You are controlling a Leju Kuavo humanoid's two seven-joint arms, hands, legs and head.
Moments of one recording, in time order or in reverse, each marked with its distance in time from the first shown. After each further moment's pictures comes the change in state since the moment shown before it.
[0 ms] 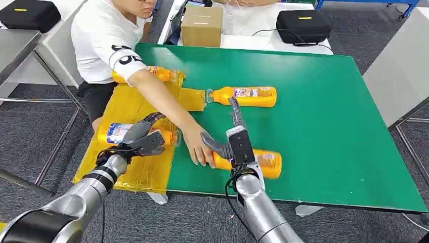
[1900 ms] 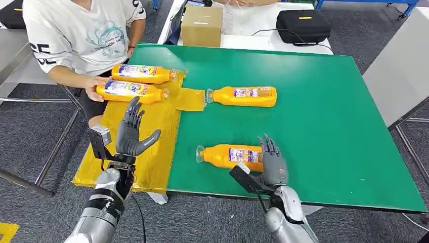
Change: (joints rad) left arm 0.304 -0.172 0.314 -0.548 0.687 -0.401 -0.052; right arm 0.184 -0.254 -0.053 -0.055 0.850 -0.099 0.446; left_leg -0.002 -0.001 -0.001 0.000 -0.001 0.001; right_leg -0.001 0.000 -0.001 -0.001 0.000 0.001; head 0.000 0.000
